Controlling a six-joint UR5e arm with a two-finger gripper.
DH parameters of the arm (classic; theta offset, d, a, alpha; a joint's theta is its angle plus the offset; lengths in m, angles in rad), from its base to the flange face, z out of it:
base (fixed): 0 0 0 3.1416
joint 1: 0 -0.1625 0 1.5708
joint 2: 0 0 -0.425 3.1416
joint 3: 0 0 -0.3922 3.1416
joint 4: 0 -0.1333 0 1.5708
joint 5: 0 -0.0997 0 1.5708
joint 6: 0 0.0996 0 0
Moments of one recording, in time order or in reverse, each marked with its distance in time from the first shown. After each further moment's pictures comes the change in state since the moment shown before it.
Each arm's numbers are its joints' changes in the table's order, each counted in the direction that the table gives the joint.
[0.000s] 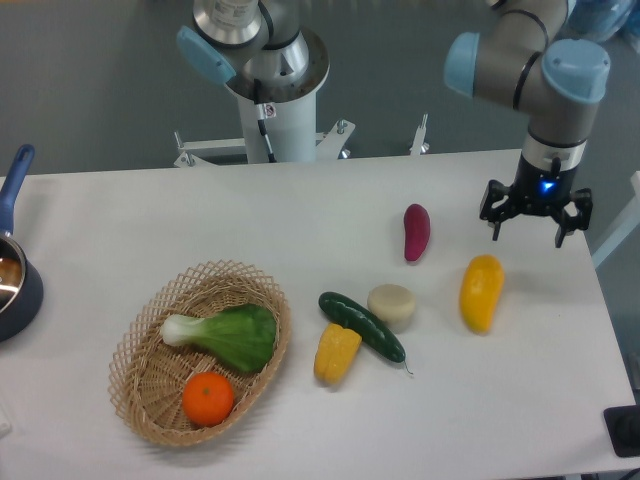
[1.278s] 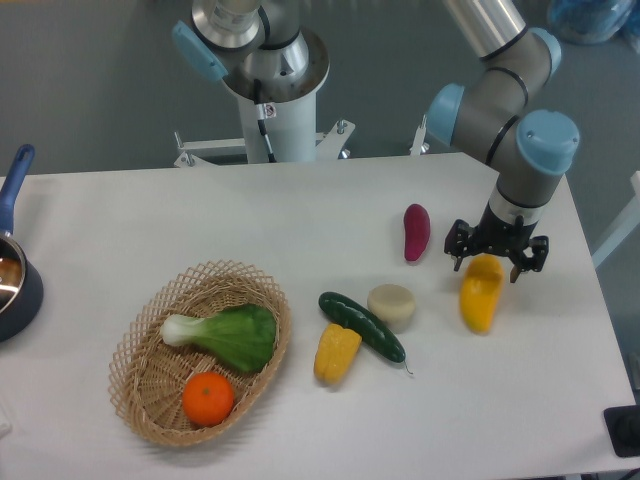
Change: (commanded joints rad) arm 0.074 0.104 0.011 -0.003 -0.083 0.011
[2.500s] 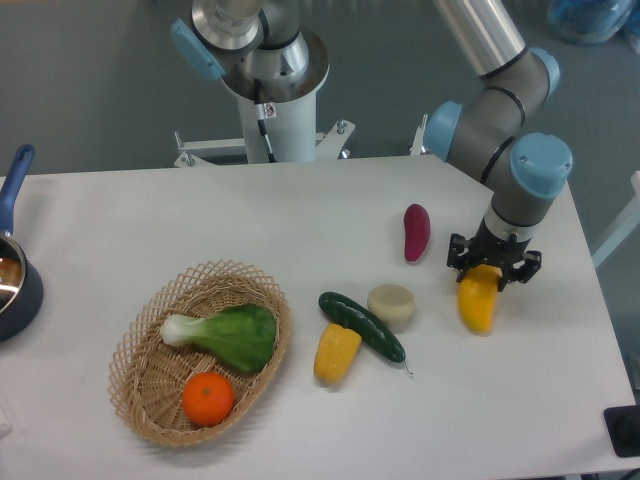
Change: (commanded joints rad) arm 0.017 0.029 0.012 0.002 0.003 -0.011
